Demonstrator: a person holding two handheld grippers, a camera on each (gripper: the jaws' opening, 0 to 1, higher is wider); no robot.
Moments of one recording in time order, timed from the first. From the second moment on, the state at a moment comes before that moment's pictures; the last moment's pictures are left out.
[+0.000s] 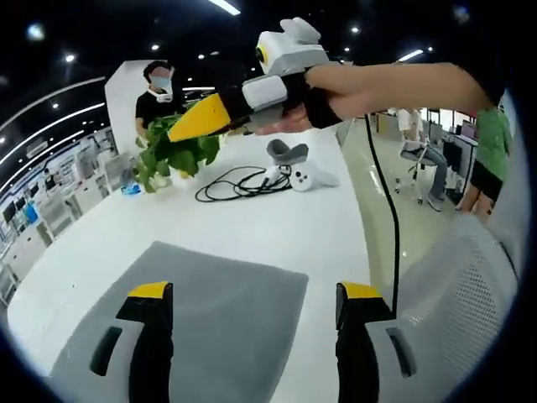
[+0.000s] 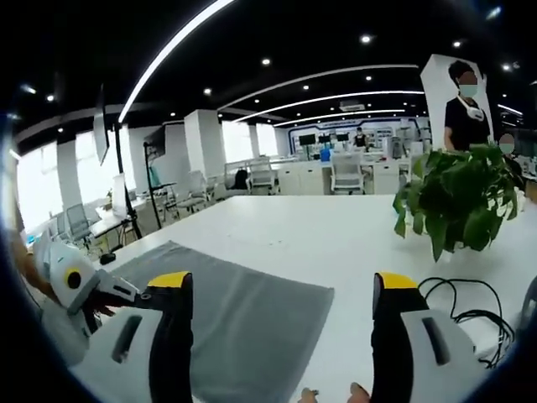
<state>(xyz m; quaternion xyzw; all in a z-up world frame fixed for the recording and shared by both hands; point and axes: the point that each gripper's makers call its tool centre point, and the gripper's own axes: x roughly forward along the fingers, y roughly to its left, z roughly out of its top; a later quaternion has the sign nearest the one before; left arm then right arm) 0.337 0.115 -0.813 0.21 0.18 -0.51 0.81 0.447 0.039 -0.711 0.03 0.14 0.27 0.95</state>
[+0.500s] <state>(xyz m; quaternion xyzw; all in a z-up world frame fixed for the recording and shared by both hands) 0.338 0.080 -0.847 0.20 0.21 -0.54 0.79 0.489 0.033 -0.755 0.03 0.17 0.26 0.95</state>
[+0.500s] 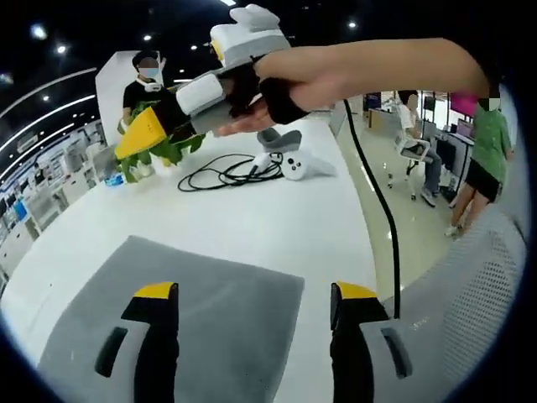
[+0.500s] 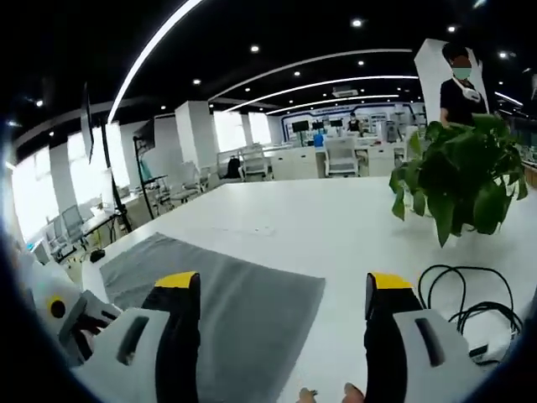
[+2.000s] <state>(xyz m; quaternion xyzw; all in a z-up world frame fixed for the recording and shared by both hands) 0.310 0.026 -0.908 0.18 0.25 -0.59 0.75 0.553 0.060 -0.839 0.01 0.21 0.28 0.94</state>
